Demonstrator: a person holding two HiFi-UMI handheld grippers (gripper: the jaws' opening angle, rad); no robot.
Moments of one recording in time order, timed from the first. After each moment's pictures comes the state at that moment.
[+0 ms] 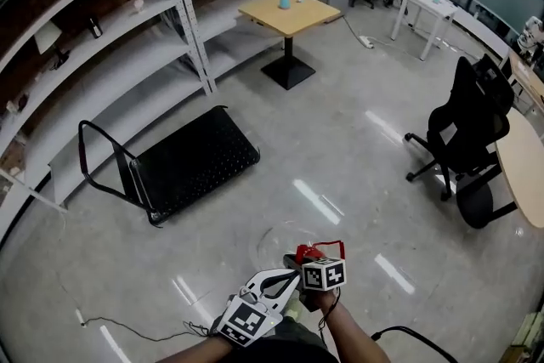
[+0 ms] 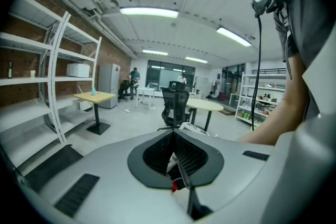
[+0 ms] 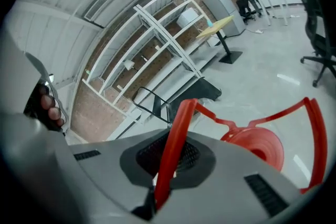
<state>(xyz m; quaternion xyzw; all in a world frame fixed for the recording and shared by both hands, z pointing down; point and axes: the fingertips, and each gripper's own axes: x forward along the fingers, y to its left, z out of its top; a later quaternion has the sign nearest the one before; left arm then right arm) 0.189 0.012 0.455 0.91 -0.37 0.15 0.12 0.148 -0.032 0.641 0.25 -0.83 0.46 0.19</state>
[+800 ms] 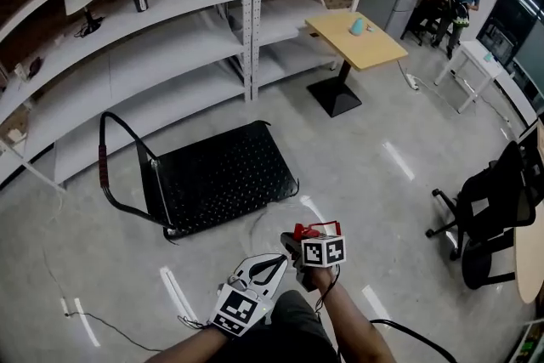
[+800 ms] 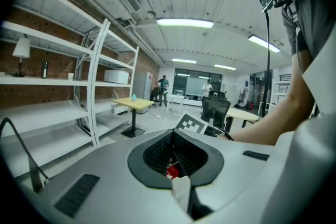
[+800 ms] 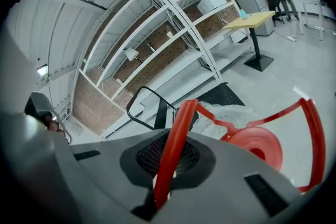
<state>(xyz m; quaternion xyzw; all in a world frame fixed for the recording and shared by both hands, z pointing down) -0.163 -0.198 0.449 0.85 -0.49 0.11 0.13 -0.185 -0.274 0.616 0.20 -0.85 0.42 0.24</state>
